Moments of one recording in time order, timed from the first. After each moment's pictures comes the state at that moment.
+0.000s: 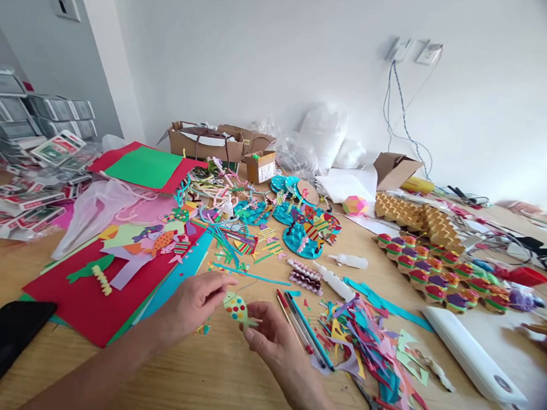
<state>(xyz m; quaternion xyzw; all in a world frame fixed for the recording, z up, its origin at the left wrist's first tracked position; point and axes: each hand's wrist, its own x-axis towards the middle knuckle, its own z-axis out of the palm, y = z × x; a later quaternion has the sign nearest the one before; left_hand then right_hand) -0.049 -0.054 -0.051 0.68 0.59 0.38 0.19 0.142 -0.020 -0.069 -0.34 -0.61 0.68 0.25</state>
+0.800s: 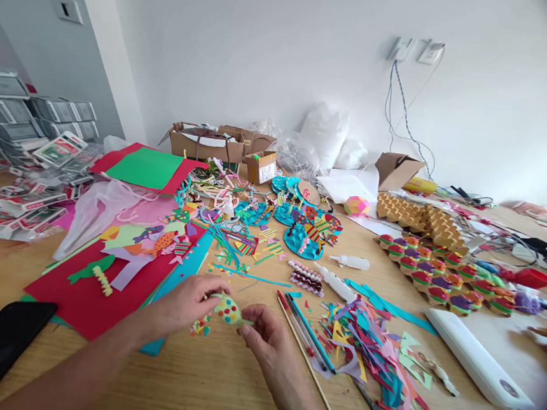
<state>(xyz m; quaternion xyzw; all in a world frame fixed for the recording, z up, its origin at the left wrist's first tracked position) -0.061 -0.051 -0.042 0.67 0.61 0.27 0.31 0.129 -0.022 -0.080 -0.36 -0.61 0.64 0.31</state>
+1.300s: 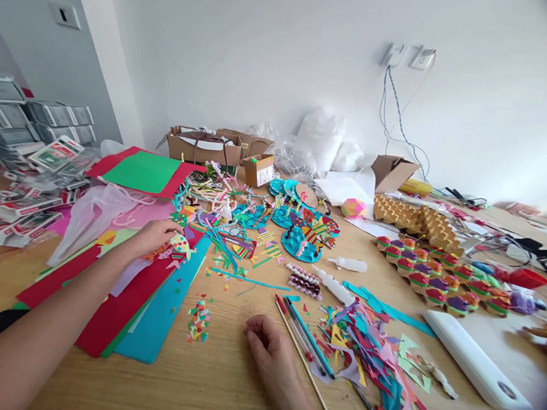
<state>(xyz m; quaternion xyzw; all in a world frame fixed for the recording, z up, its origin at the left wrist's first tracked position) -0.198 0.017 -0.049 0.57 0.78 0.21 0.16 0.139 -0.015 -0.114 -0.42 -0.72 0.48 0.28</state>
